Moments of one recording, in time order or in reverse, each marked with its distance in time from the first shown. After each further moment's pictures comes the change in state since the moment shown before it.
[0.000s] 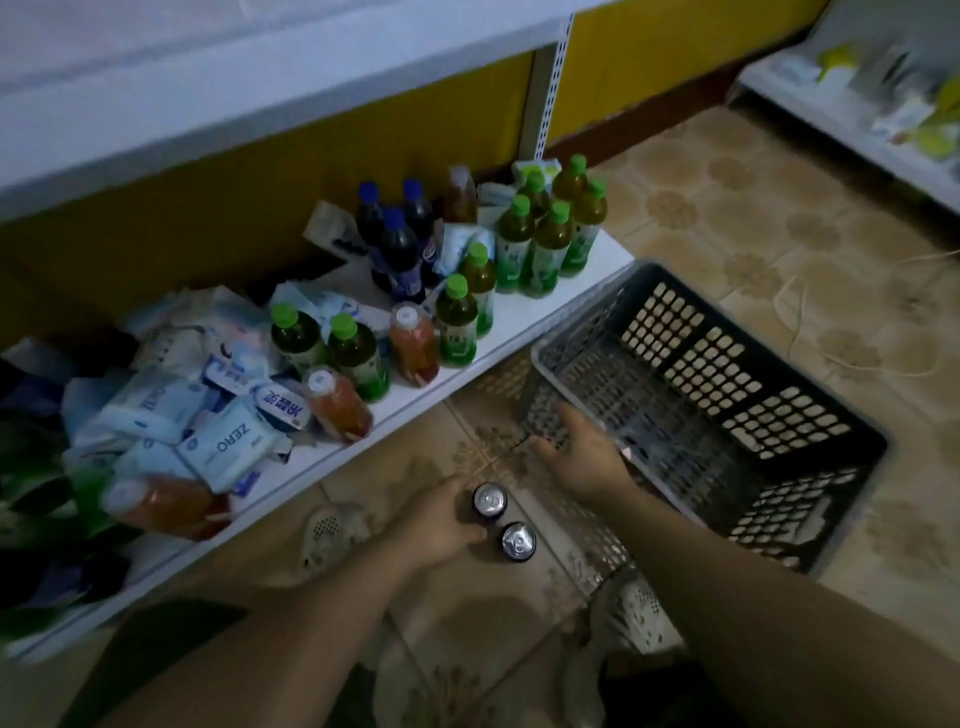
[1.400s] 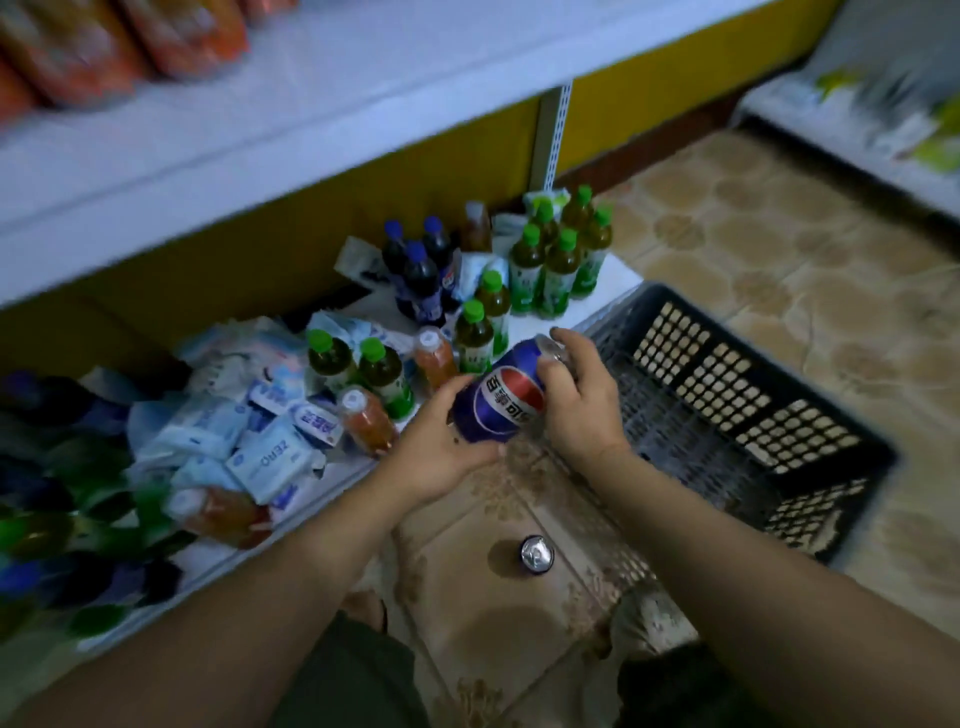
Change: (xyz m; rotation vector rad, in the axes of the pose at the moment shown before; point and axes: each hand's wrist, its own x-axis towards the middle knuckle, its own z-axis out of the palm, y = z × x) left_hand -0.057 0.072 -0.074 -0.353 0.271 0.314; right_hand -0.043 -0.092 -0.045 0.613 0.311 -0.226
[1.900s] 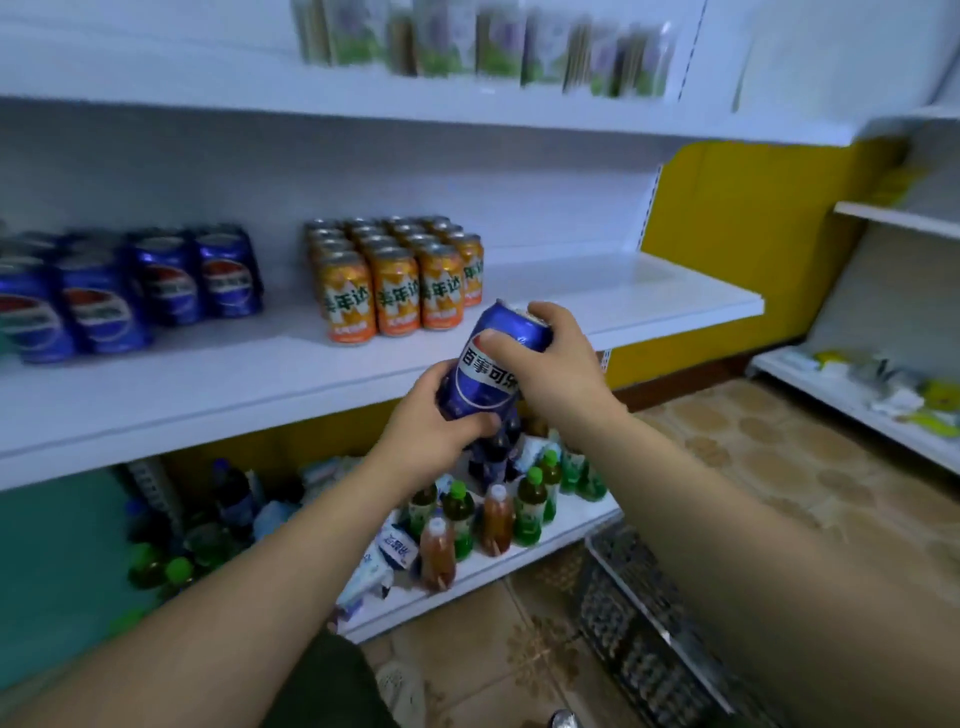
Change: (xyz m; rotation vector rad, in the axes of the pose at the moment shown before) left_hand -0.162 0.153 -0.110 -0.160 0.416 0.380; right_hand -0.112 -0.264 -0.001 0.076 -0.151 -0.421
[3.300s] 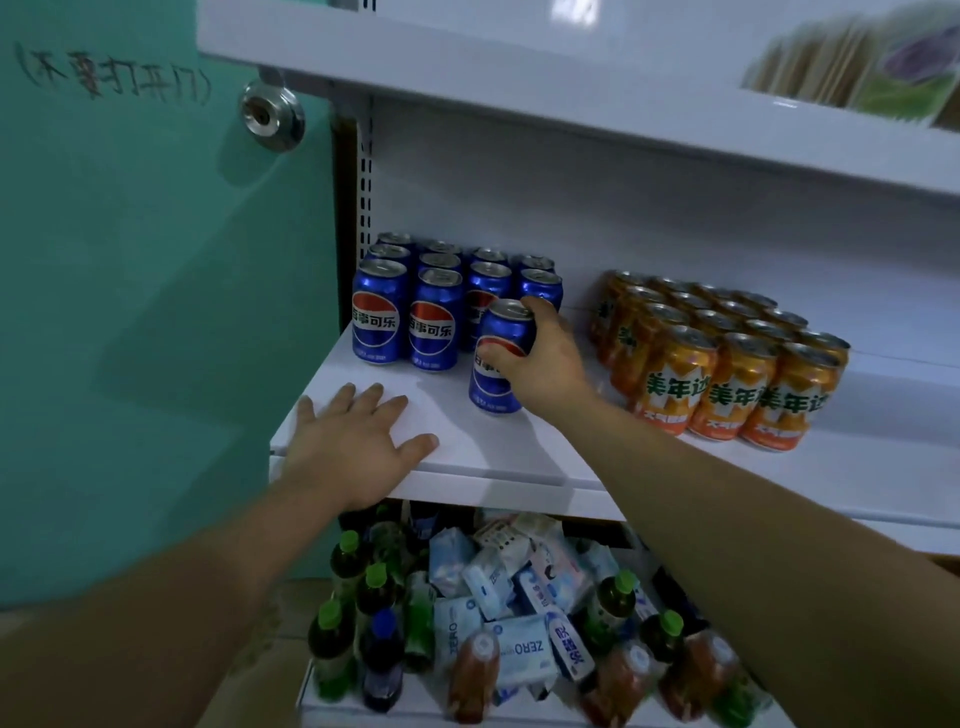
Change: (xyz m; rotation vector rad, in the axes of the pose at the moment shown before) left_hand -0.015 -0.095 -0.338 1.324 0.251 -0.475; right_hand 0.093 -0.063 0.343 -0.116 -0.445 -0.223
